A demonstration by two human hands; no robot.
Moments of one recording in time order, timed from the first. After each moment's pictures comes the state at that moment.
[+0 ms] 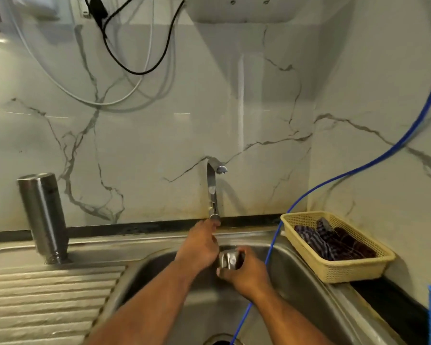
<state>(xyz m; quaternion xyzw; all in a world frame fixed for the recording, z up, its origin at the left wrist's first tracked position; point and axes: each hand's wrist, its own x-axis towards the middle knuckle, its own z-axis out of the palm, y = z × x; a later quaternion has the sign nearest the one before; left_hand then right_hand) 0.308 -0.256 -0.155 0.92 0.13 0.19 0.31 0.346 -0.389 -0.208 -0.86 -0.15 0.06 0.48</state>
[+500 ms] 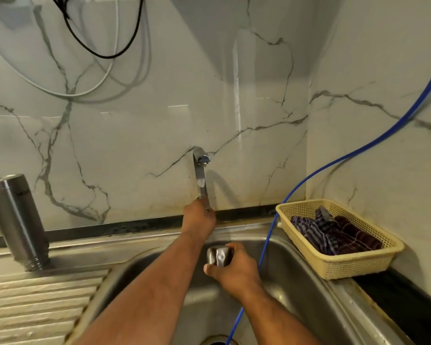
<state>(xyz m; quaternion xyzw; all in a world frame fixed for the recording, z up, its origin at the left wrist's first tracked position) 0.384 -0.255 -0.142 0.90 0.18 0.24 0.32 0.356 -0.383 -0.217 -0.82 -0.15 0.07 0.55</state>
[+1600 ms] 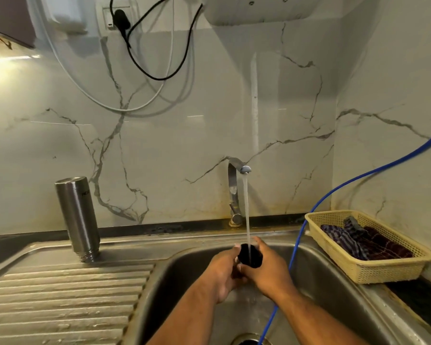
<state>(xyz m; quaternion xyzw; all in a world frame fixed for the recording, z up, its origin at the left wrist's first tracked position) 0.286 -0.258 -0.196 0.60 0.20 0.05 0.77 0.331 -0.375 -0.202 -0.83 -0.21 0.01 0.51</state>
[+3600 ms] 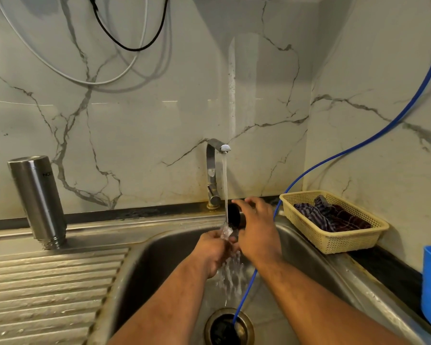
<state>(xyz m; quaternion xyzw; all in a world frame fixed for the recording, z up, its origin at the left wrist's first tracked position) 0.305 -0.273 -0.201 0.62 0.18 0.05 0.76 0.336 -0.391 -0.179 -0.89 -0.25 -0.23 0.31</state>
